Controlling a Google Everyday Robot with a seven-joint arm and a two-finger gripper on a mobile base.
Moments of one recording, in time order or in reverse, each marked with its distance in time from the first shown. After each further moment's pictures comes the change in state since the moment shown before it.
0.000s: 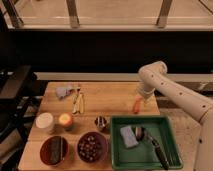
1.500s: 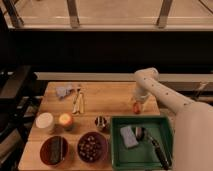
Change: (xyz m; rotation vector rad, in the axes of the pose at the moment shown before) arm -0.014 0.002 0.070 -0.130 -0.122 -0.082
